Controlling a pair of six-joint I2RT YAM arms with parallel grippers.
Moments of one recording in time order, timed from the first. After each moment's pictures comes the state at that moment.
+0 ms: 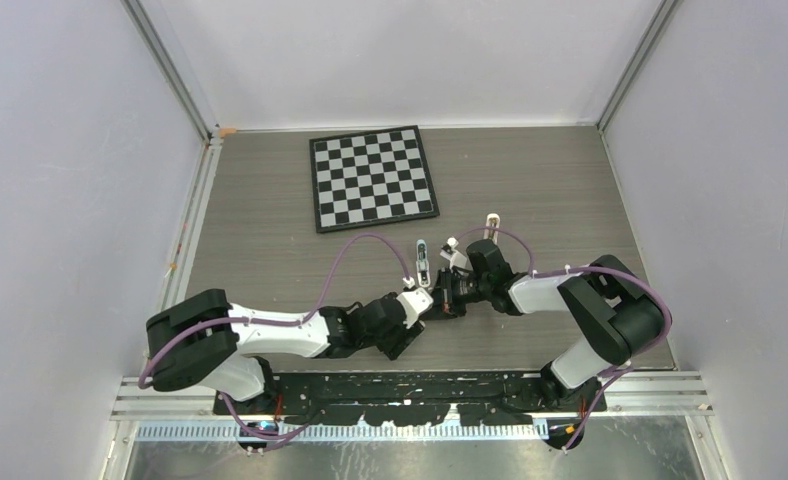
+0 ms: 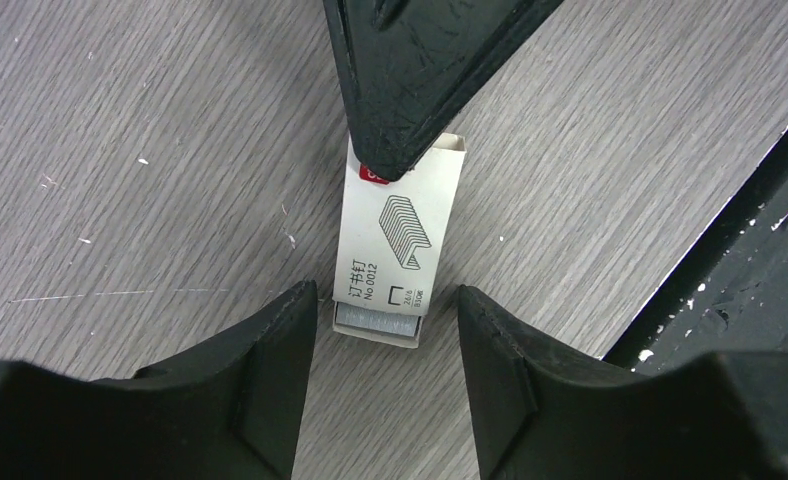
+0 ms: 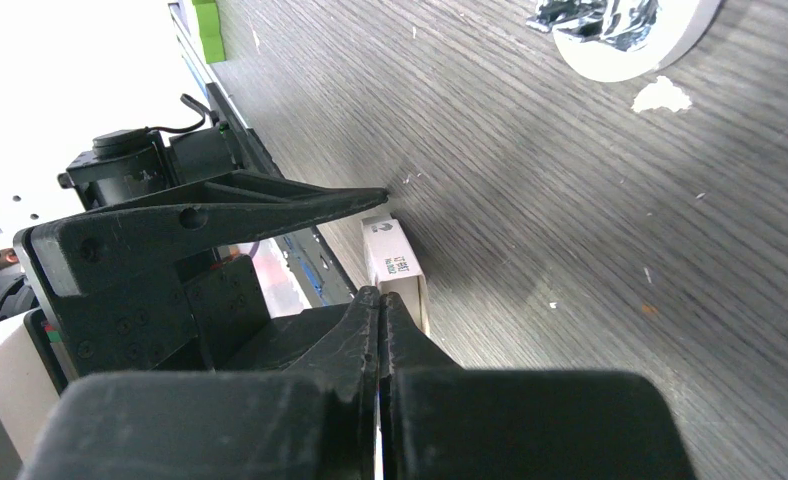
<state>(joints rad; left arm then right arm) -1.20 1.42 0.56 0.06 -0.16 -0.20 0.56 1.56 0.45 0.35 -0.78 0.83</state>
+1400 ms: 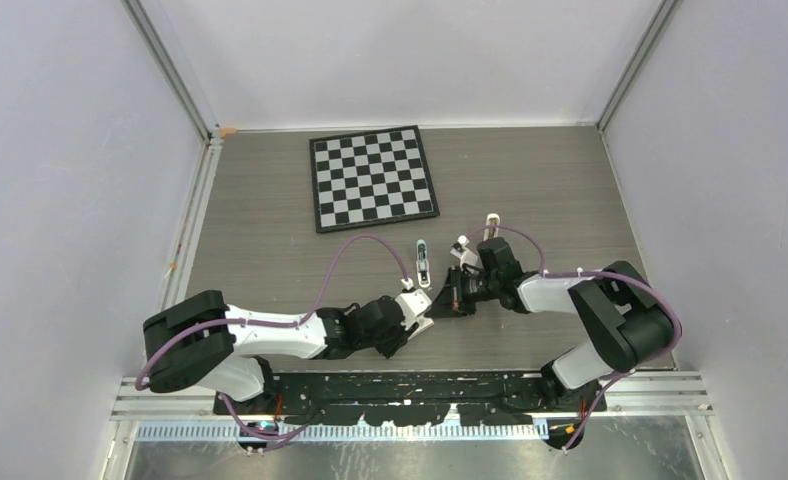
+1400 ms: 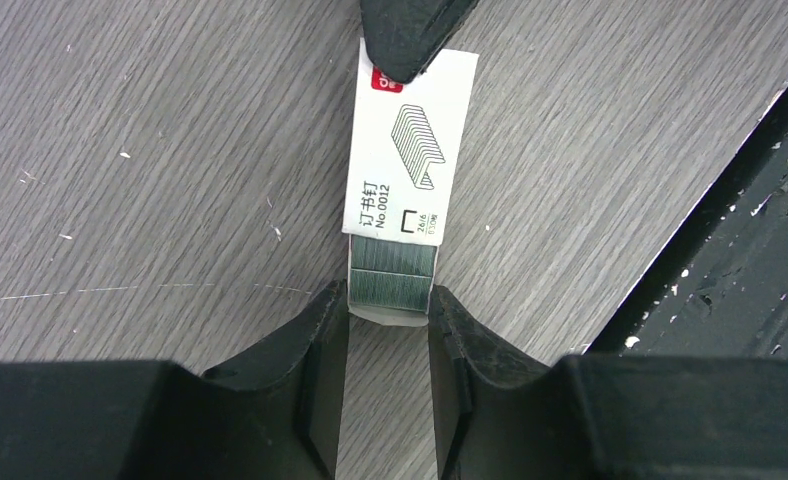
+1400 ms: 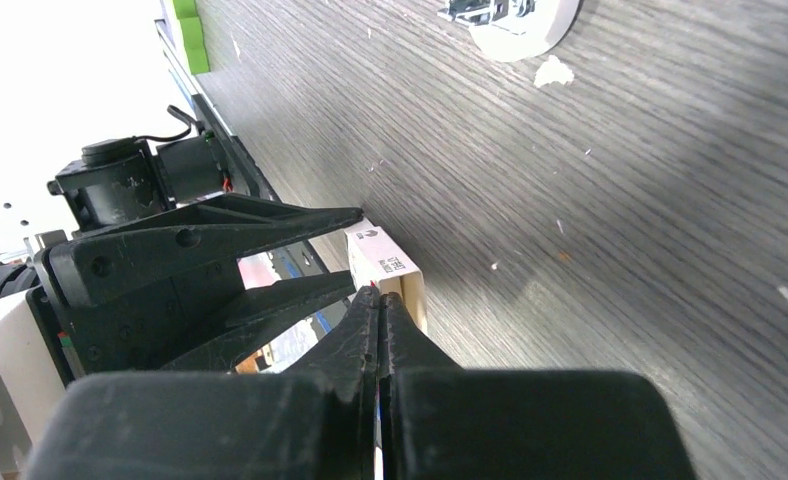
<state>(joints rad) -1.20 1.40 0.54 0.07 -0.14 -0.21 0.48 1.52 0.44 0.26 -0.79 0.75</state>
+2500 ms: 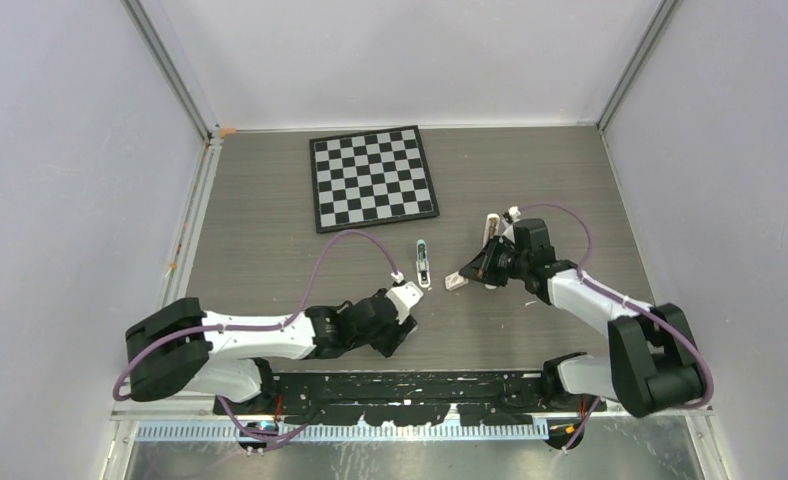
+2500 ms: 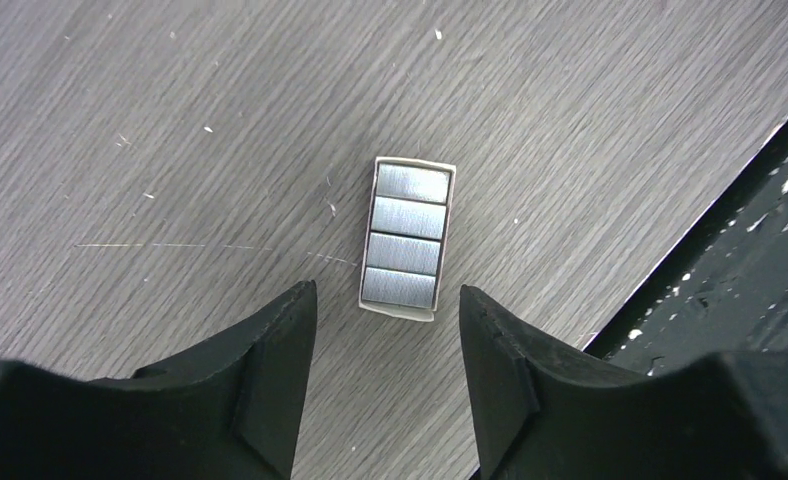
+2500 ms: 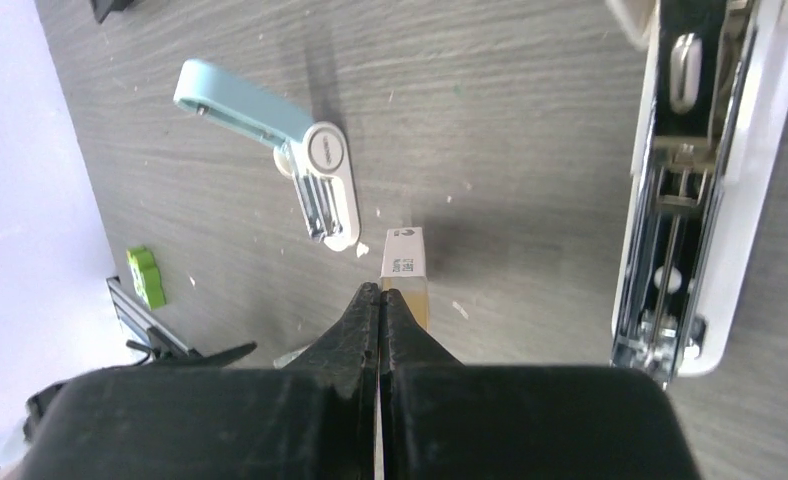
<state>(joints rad) -1.19 1.31 0.54 -0.02 -0.21 -0.25 0.26 1.24 0.50 -0.02 -0.44 0.71</state>
